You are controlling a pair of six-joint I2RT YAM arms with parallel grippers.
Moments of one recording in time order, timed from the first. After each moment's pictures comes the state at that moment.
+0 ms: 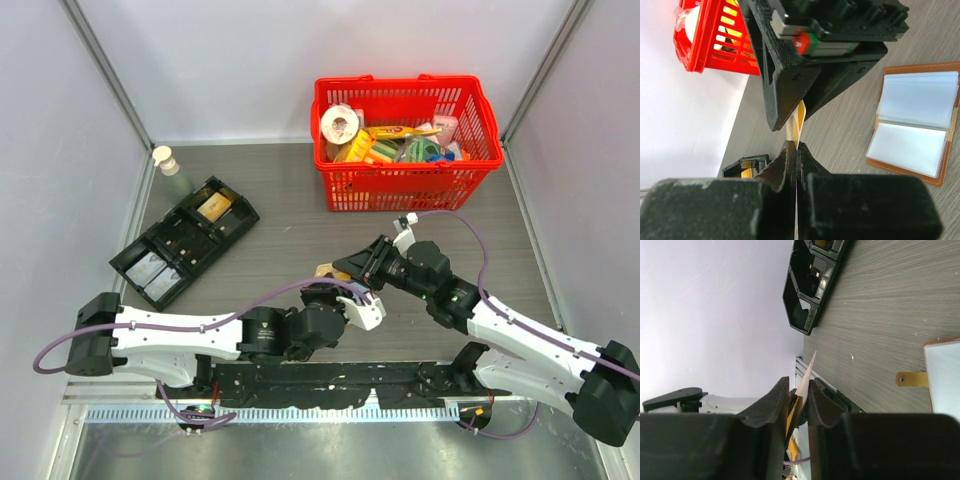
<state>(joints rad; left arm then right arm) -1.49 1.24 0.88 -0.13 -0.88 0.50 0.79 0.93 0.55 0.16 -0.15 1.29</state>
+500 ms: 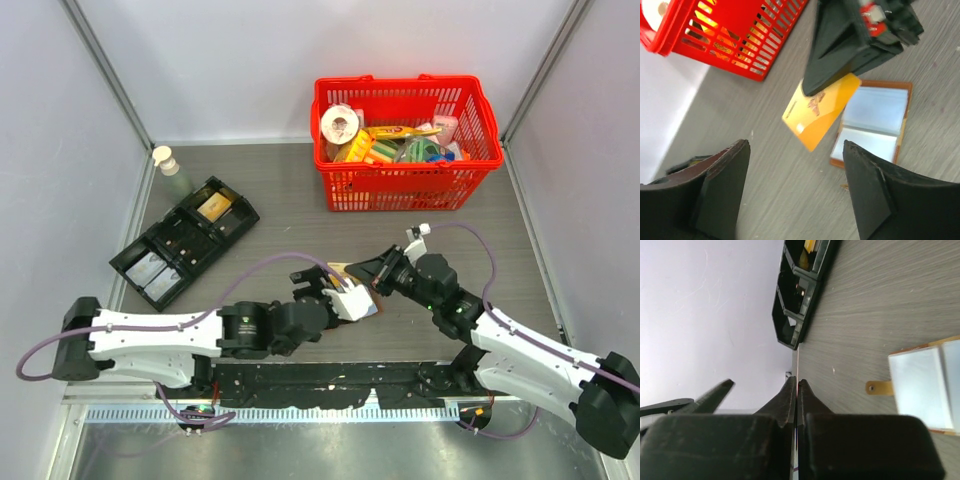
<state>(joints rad) -1.47 1.17 0.88 -0.21 -0.77 0.31 0.76 0.86 0.41 0.23 -0.09 1.29</state>
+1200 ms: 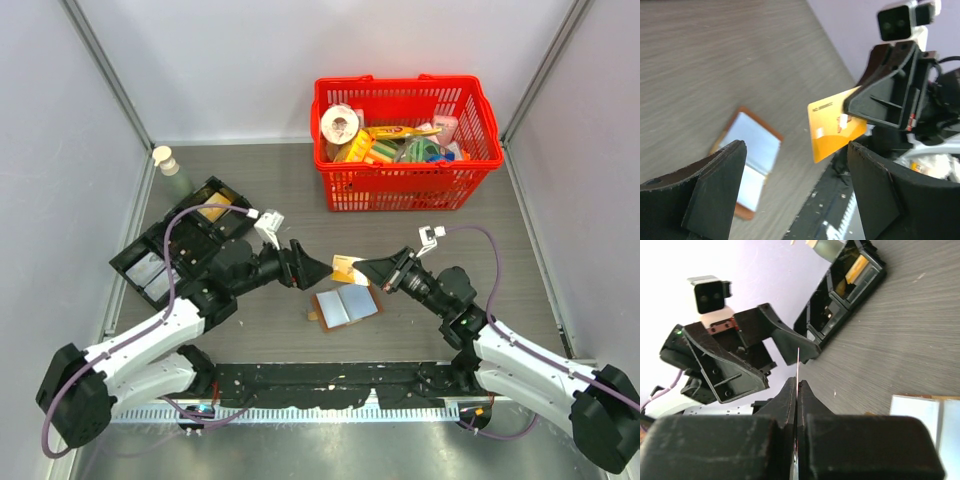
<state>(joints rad) -0.72 0.94 0.55 0.19 0.23 -0.63 0.67 0.78 0.22 0.60 -0.18 1.09</state>
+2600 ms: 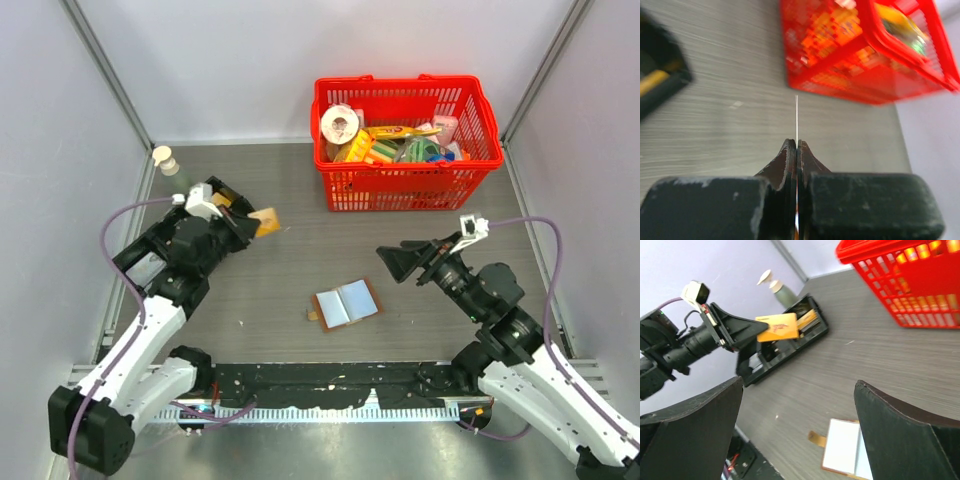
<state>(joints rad) -0.38 0.86 0.62 0.03 0.07 -0.70 0.65 0.49 0.55 -0.01 -0.03 0.66</state>
